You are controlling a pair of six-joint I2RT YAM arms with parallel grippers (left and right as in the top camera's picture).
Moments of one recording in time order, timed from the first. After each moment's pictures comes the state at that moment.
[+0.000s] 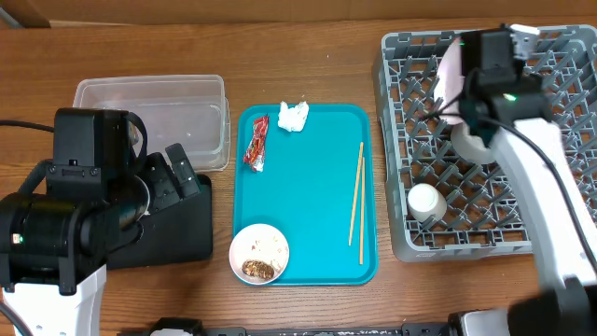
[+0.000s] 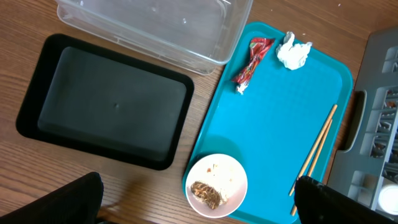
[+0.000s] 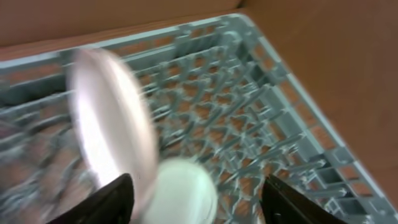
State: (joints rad) left arm -0.08 1.20 1.73 -1.59 -0.04 -0.51; right arm 0.11 1.54 1.49 -0.84 0.62 0.28
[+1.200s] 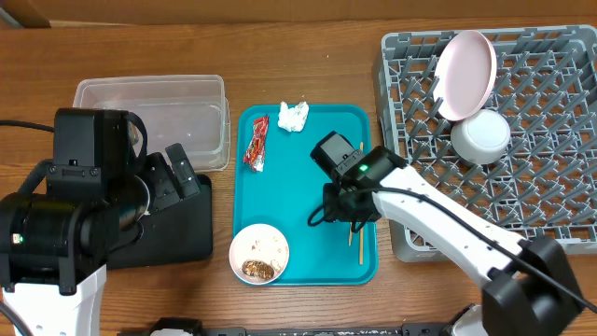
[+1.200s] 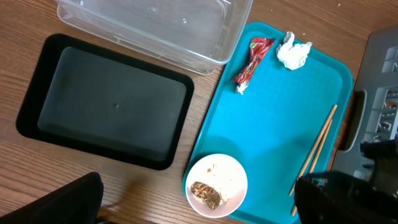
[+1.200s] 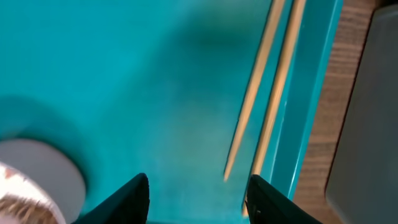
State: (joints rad) left arm -0.08 1.20 1.73 -1.59 -0.04 -0.51; right arm 0.70 1.67 1.22 -1.01 -0.03 0.68
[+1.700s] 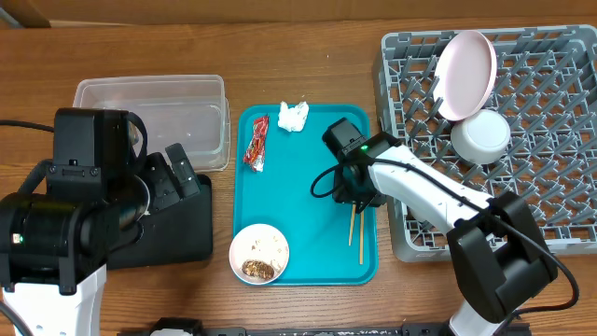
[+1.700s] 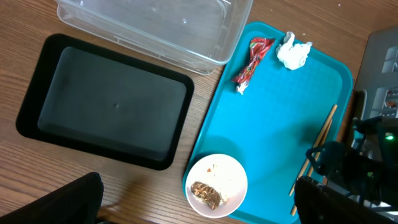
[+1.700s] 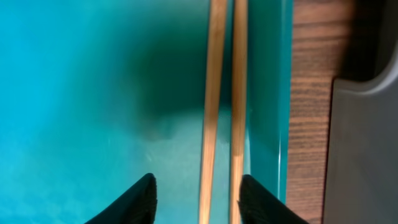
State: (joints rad) left arm -0.08 1.20 1.73 -1.59 -0.04 -0.51; right arm 0.57 1.84 1.22 -0.88 0.03 0.70
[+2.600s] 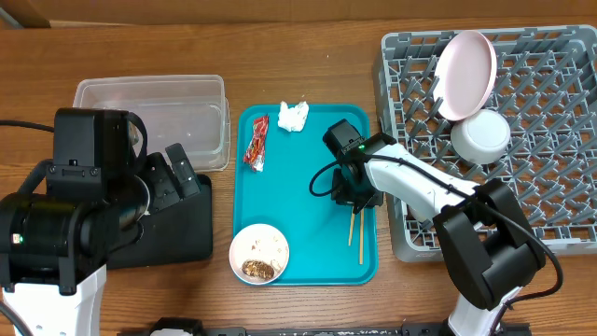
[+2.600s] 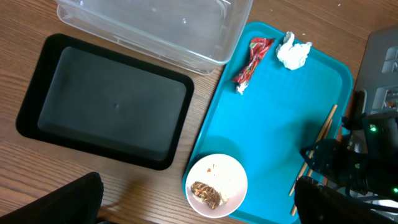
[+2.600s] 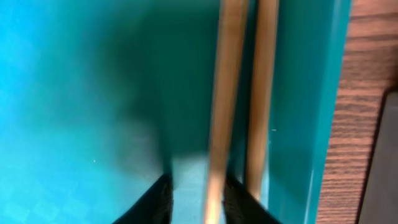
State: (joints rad) left arm -0.08 1.20 1.73 -1.59 -0.04 -0.51; right arm 0.56 1.91 1.20 -0.83 -0.02 0.68
